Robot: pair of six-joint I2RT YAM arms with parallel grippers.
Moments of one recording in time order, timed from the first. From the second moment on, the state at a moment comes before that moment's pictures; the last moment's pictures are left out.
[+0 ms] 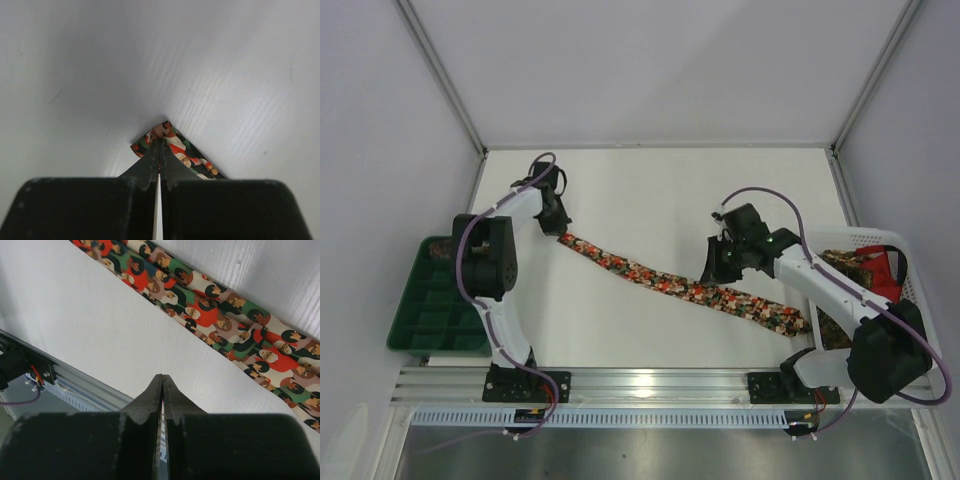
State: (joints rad) left arm -0.09 1.94 1.37 -0.62 -0.08 -0.47; right arm 0.51 1.30 0.95 -0.65 -0.30 0.51
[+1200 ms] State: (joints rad) left arm 0.04 2.03 1.46 -0.69 -0.21 -0.46; right arm 0.50 1.62 0.94 -0.64 -0.01 0.53
